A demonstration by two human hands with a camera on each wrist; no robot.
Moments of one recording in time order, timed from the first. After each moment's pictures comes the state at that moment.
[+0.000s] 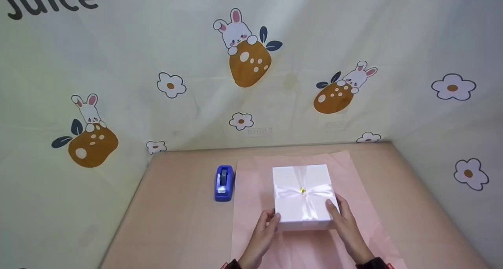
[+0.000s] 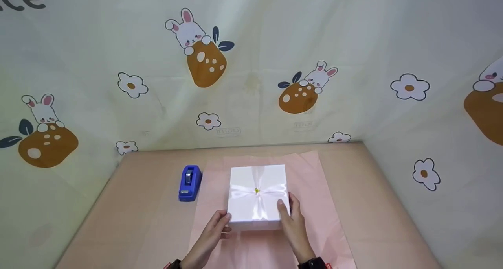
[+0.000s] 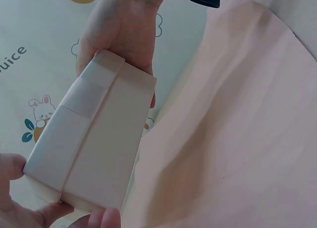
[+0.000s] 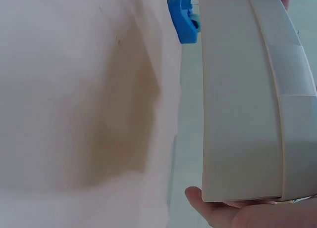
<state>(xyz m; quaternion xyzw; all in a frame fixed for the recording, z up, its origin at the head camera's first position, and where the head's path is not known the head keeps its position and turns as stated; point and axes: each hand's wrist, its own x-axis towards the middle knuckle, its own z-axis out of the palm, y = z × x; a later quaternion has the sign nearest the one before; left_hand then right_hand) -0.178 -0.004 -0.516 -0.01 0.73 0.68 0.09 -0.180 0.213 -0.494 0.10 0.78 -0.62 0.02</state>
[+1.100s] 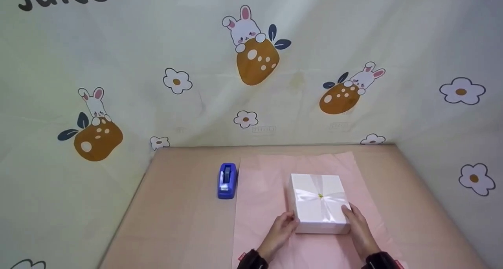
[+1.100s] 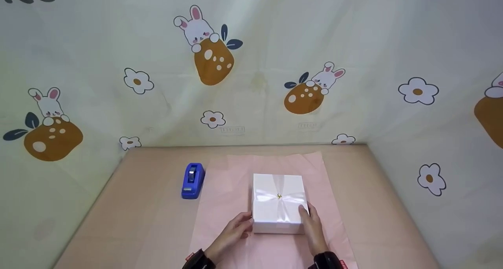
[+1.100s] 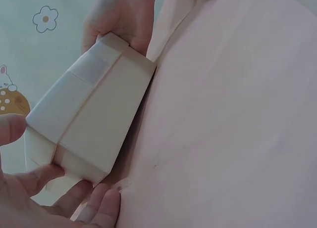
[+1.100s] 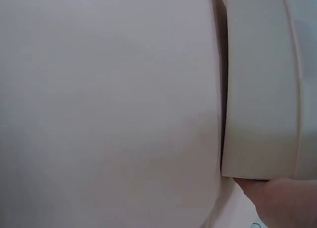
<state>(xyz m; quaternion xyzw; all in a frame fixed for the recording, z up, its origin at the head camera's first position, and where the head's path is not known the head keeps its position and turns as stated) -0.199 0.023 -0.558 0.04 0.71 0.69 0.16 -0.208 0.261 -0.551 0.16 0.72 -0.67 0.09</state>
